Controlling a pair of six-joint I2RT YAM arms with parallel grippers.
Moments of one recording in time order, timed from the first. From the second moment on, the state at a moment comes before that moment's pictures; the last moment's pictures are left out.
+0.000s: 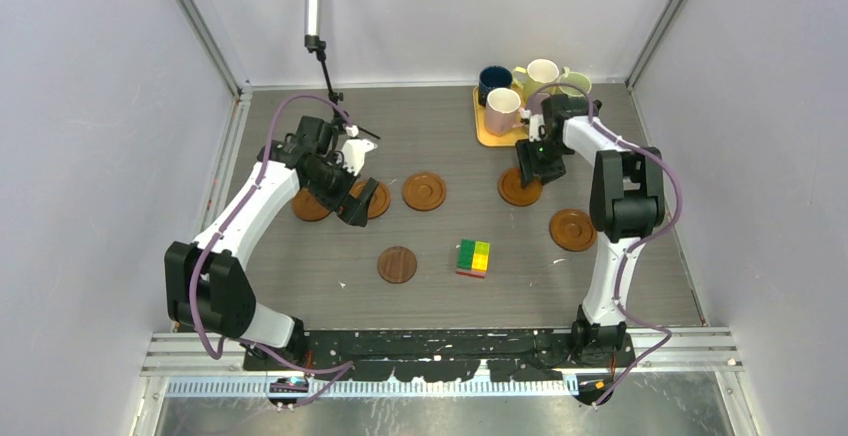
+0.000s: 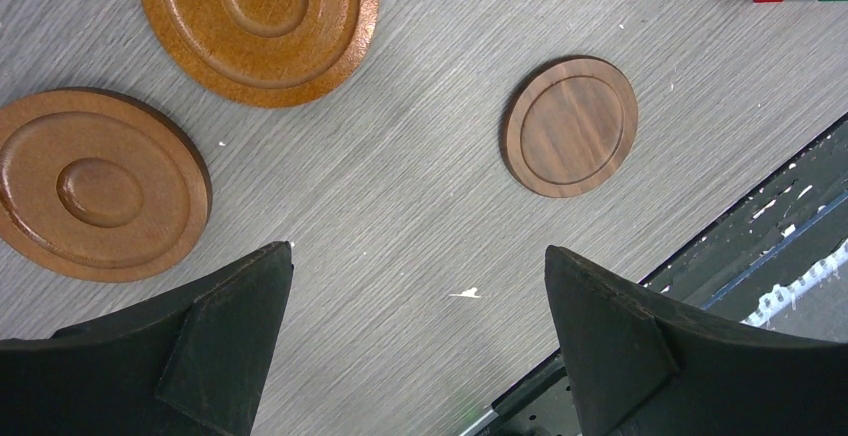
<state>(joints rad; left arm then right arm) -0.26 1.45 1.22 -0.95 0.36 0.36 0.06 2.05 1.52 -0.75 -0.17 -0.13</state>
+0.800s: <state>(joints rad) -0.26 1.45 1.22 -0.95 0.36 0.36 0.25 2.07 1.52 -0.70 -0.10 -0.13</state>
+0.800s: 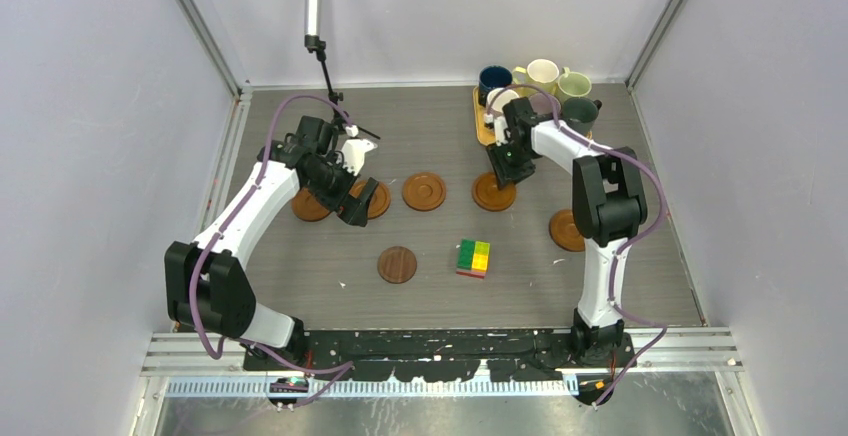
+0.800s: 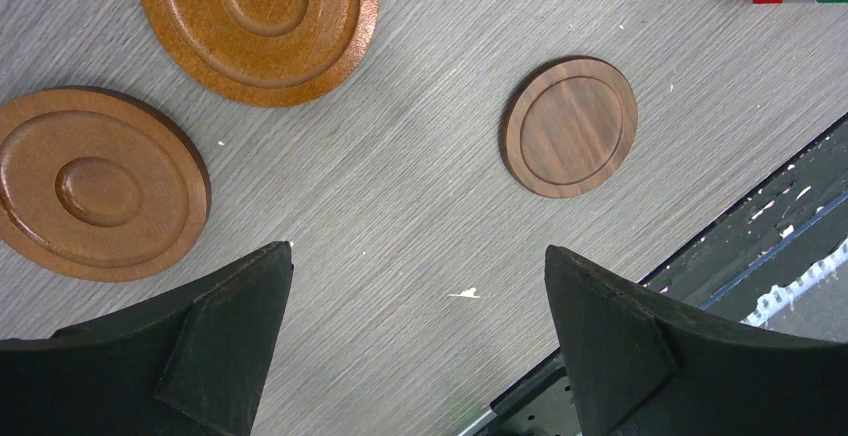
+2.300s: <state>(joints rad) -0.26 1.44 1.21 -0.96 0.41 0.36 -0.23 1.72 1.18 -0.93 -0.19 -0.48</state>
